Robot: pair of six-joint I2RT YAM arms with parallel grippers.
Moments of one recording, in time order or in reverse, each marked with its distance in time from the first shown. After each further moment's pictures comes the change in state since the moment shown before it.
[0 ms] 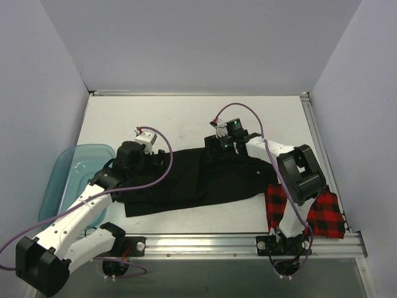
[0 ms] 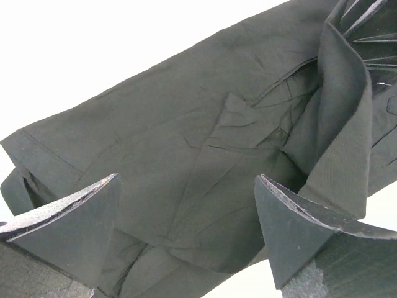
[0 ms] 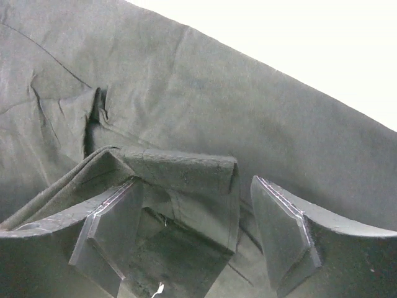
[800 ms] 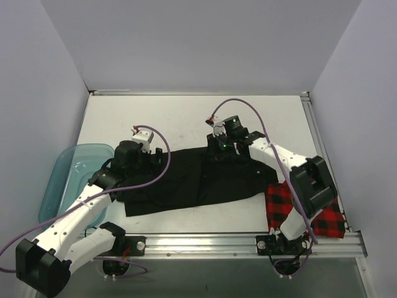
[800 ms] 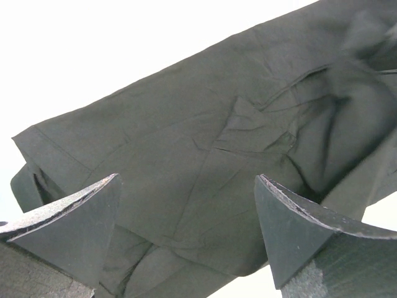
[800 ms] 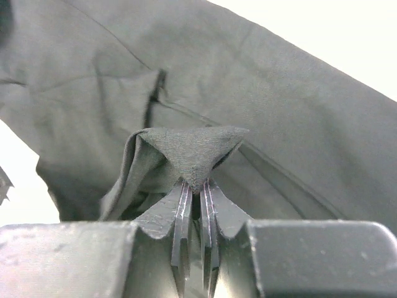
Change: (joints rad) left arm 0.021 -0.010 -0.002 0.000 -0.009 -0.003; right arm 0.066 -0.108 0.023 -0.116 0.010 -0.019
